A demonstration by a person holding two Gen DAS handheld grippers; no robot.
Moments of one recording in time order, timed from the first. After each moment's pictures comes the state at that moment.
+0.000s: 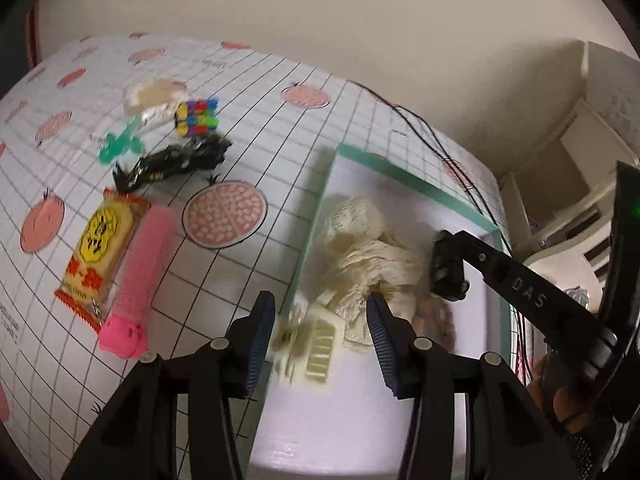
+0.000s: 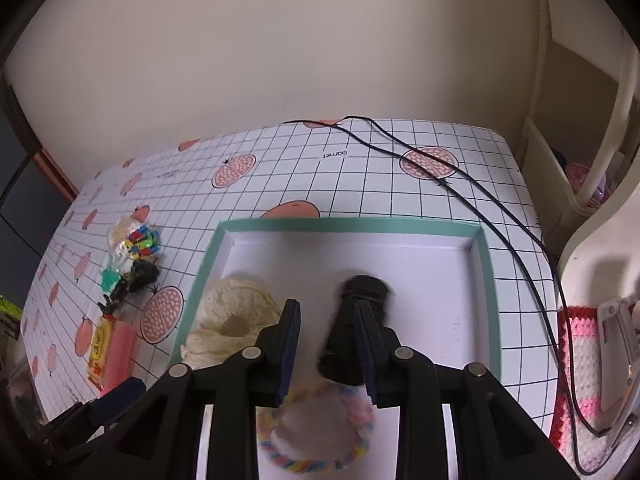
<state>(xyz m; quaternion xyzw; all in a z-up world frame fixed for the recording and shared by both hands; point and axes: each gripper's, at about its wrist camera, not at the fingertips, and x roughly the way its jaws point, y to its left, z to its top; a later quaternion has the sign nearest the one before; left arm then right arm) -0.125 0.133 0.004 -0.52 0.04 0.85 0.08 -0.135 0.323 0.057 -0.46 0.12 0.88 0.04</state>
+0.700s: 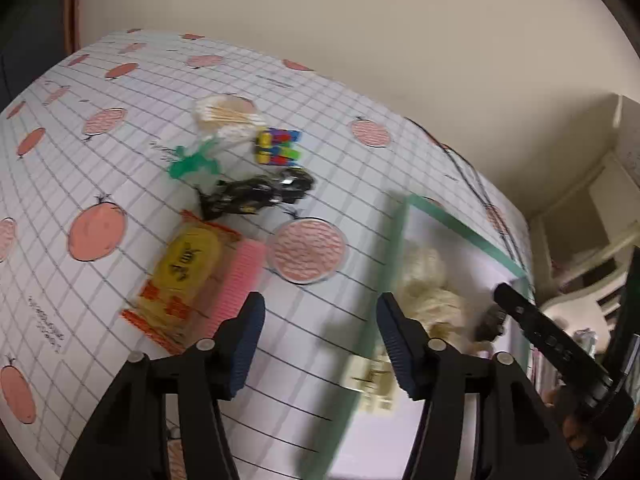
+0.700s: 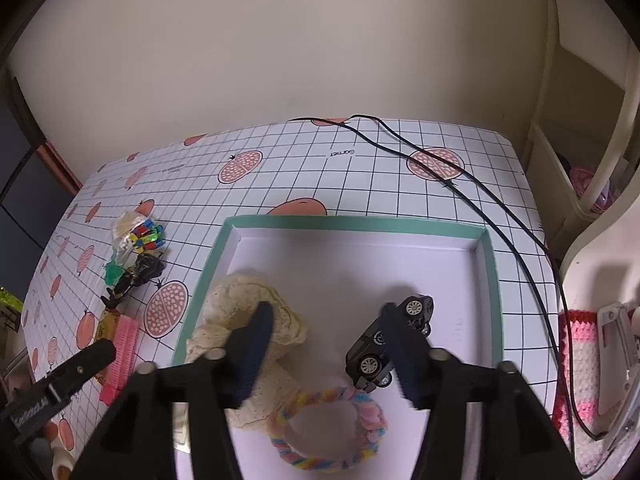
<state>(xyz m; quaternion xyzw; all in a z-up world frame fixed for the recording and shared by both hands) -0.143 0.077 0.032 -0.50 0.01 0.86 0.03 -0.135 0.316 0.058 -0.46 0.11 0.88 0.03</state>
